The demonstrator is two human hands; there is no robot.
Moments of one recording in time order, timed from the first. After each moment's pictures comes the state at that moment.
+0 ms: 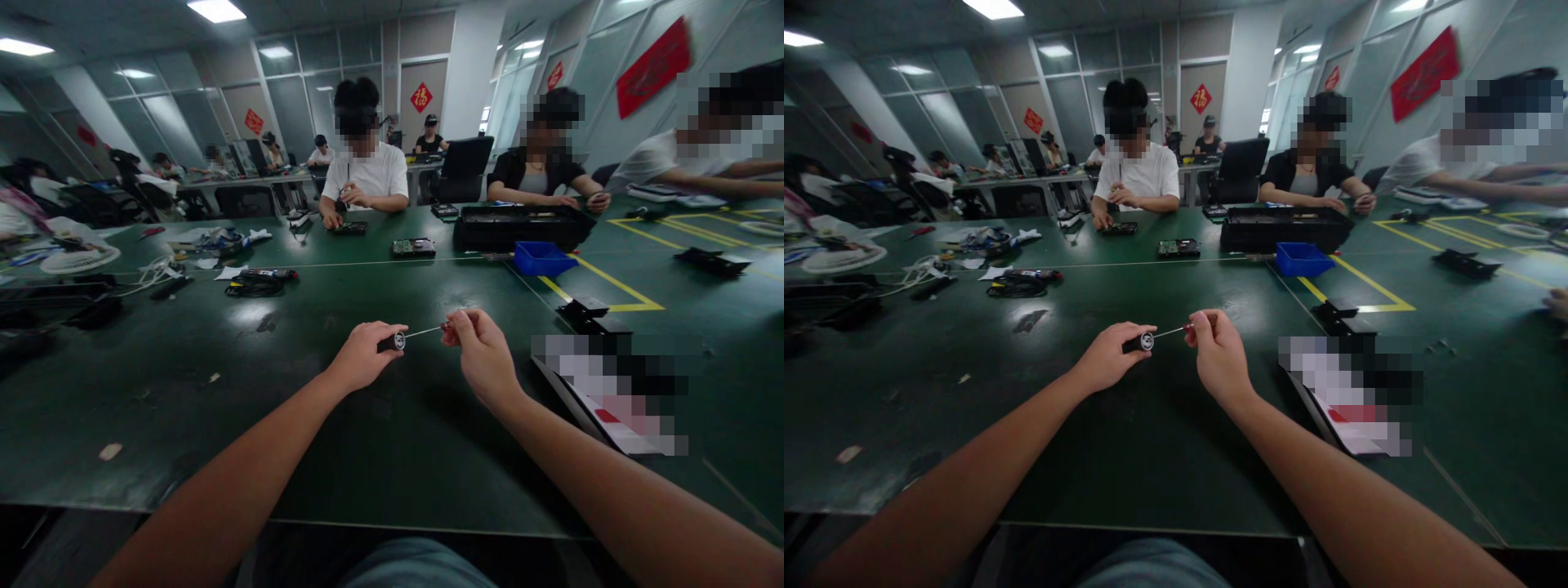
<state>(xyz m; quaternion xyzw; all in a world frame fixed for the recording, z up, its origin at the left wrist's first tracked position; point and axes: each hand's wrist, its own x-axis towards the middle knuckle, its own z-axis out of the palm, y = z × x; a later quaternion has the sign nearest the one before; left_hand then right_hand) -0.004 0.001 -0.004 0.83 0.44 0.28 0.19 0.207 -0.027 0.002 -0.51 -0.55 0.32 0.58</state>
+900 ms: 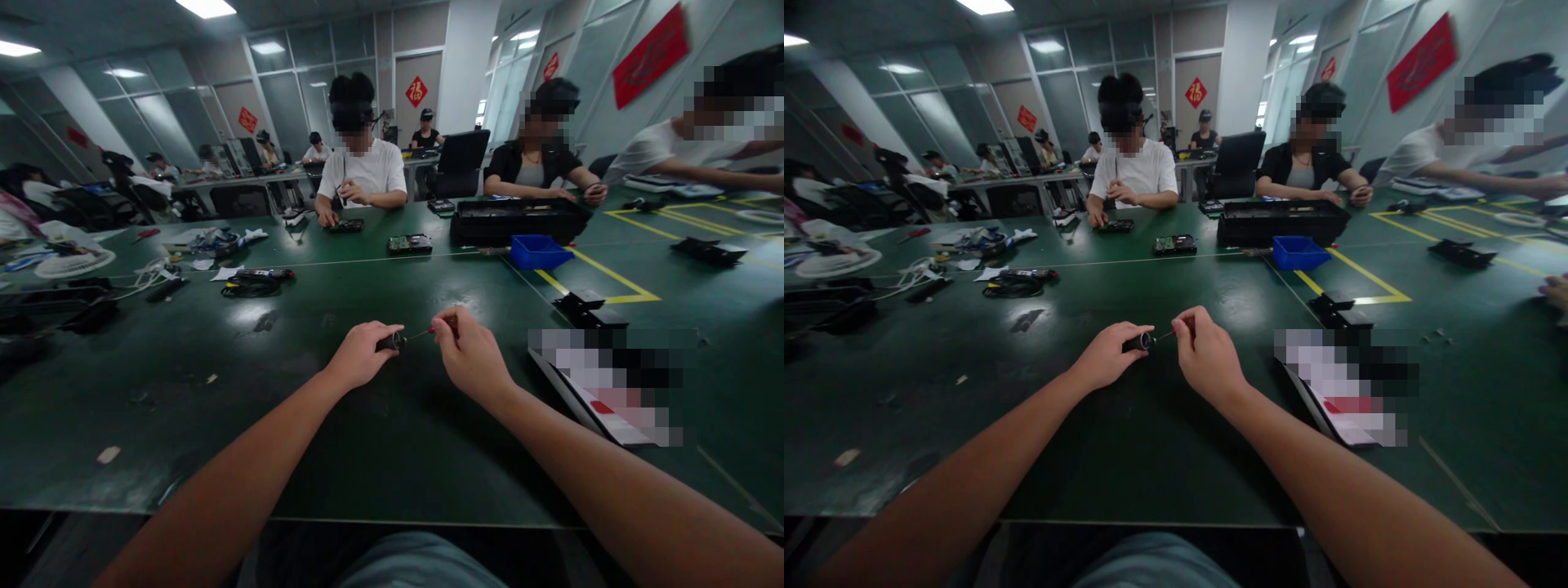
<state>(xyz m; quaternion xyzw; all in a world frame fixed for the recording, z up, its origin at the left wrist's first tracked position) -0.005 0.003 -0.011 0.84 0.45 0.24 0.18 0.207 -0.034 0.010 -0.54 -0.70 0.15 0.44</state>
